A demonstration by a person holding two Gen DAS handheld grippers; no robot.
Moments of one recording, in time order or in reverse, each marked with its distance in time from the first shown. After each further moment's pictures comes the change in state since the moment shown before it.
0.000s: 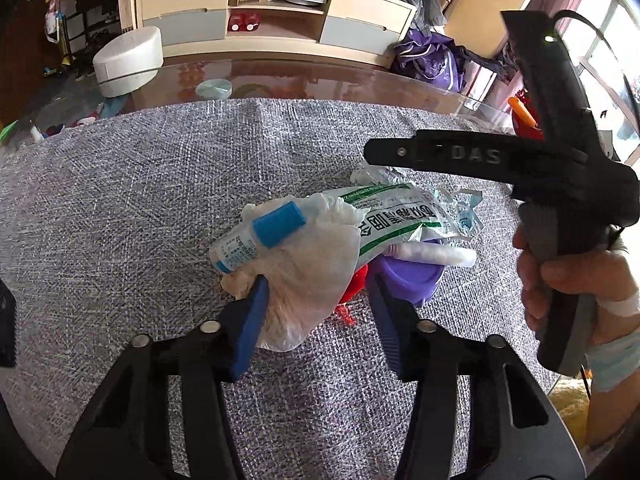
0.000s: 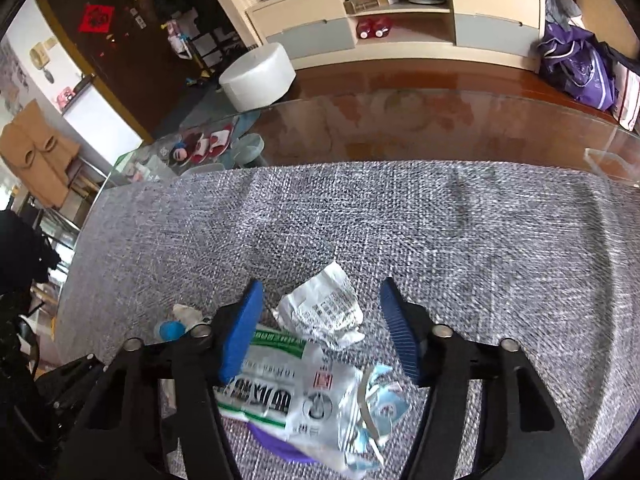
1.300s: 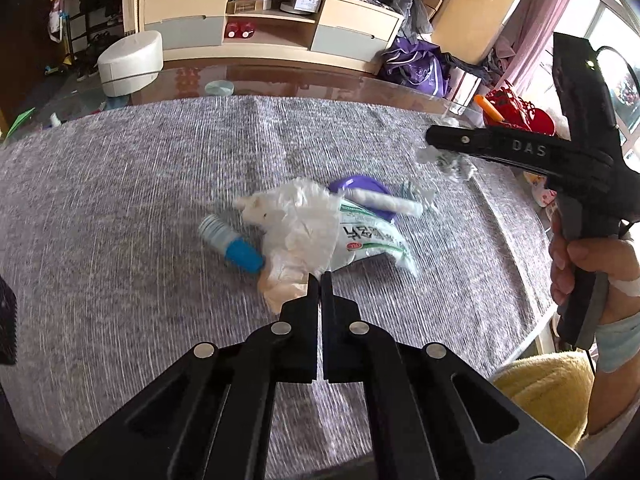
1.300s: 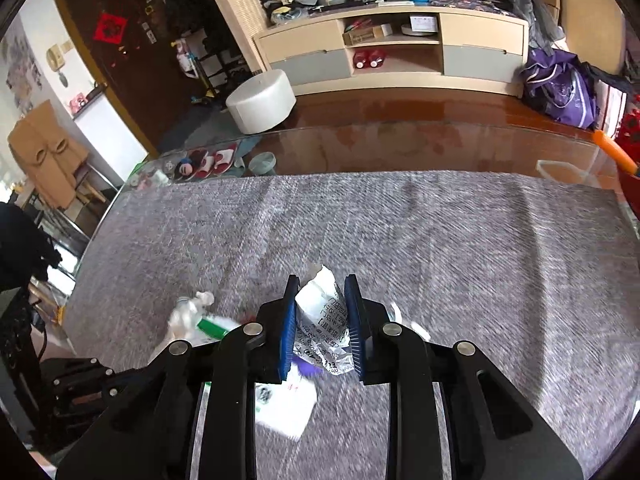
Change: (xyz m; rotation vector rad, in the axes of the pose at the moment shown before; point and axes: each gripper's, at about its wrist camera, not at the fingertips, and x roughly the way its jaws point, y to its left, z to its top) left arm -0.065 -0.014 -0.052 -0.005 -0.031 -0.035; right arm -0.100 -0.003 -0.045 -0.027 -0.108 -0.026
